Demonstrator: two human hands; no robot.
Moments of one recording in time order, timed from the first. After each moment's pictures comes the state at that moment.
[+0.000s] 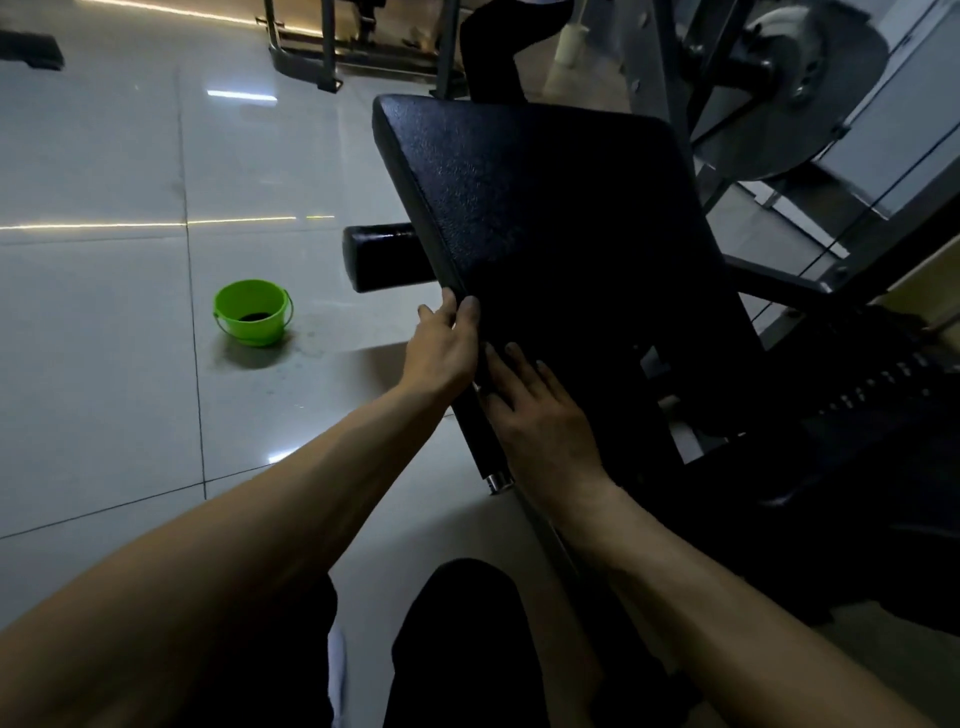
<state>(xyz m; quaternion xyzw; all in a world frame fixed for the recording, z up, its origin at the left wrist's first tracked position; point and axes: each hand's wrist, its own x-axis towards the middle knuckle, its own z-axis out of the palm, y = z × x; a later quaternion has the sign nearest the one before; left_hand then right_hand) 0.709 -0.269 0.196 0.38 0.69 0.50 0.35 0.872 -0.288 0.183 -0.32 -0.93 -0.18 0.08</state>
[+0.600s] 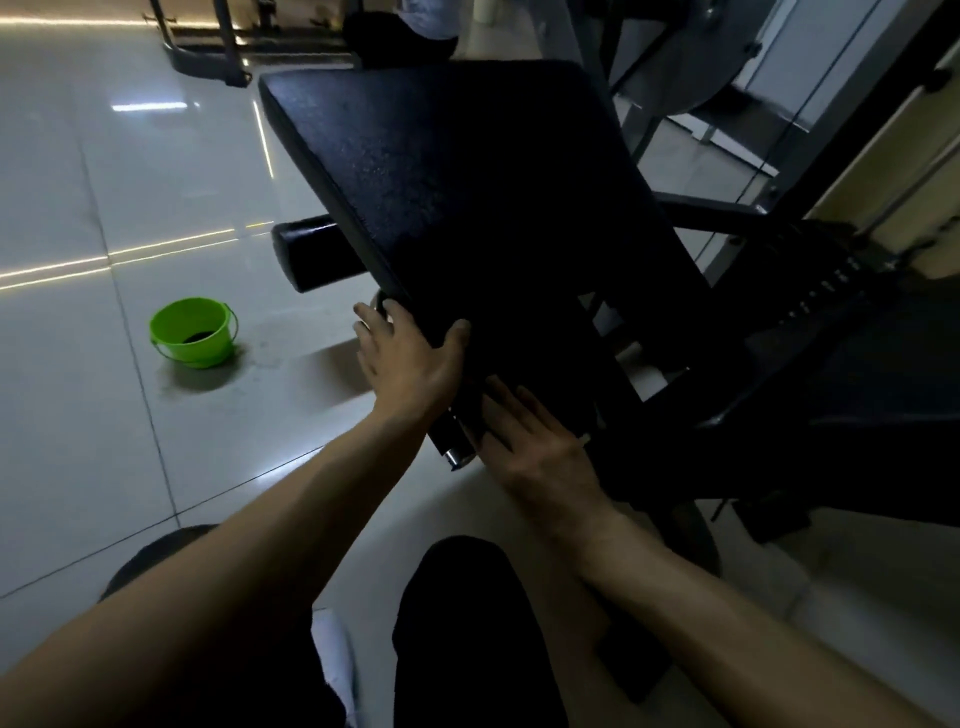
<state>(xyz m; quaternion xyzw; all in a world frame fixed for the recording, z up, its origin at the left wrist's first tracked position) 0.750 -0.284 0.180 0.44 0.76 0.41 0.25 0.930 -0.321 0.146 -0.30 -0.92 -0.16 0.20</state>
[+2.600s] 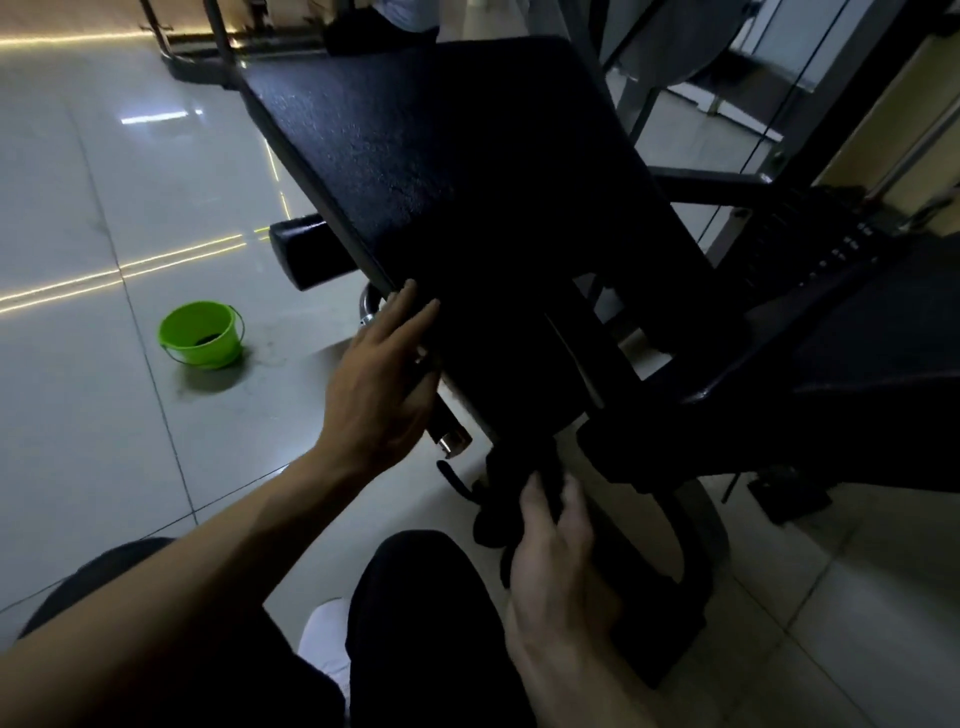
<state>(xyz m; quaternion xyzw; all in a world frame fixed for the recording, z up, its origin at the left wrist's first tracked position) 0.736 -0.341 0.179 0.67 0.60 0.42 0.10 0.910 -0.429 0.183 -0.54 -0.28 0.62 0.50</state>
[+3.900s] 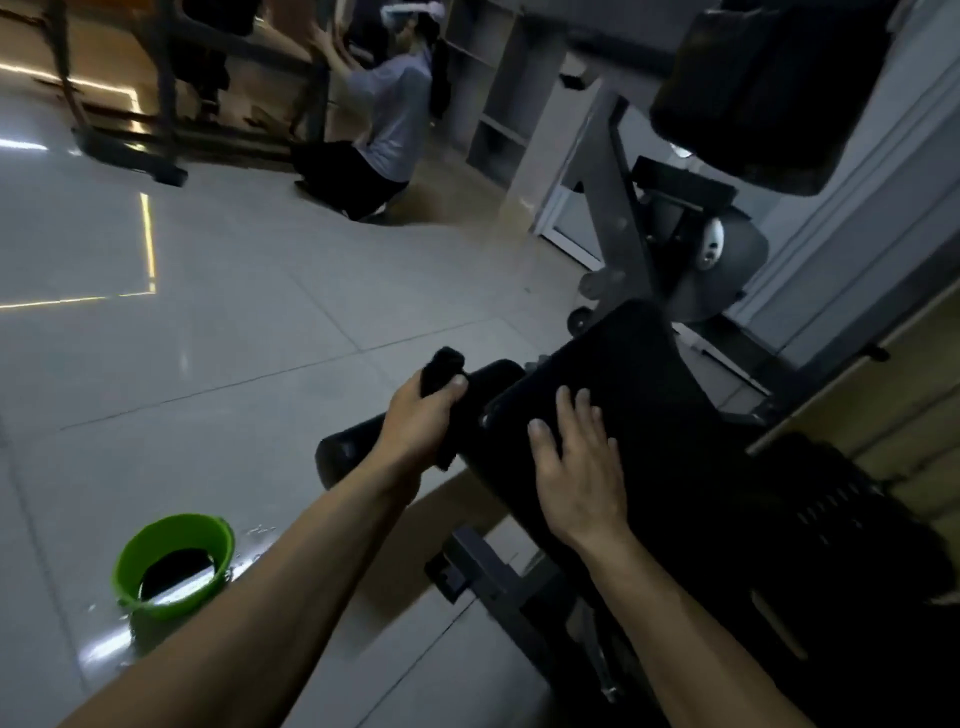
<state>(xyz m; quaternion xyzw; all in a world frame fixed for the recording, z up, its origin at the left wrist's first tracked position) 0.409 -0.085 0.277 0.35 0.47 0.57 0.58 0.593 -0.100 0.281 -0.69 -0.69 0.08 0.20</state>
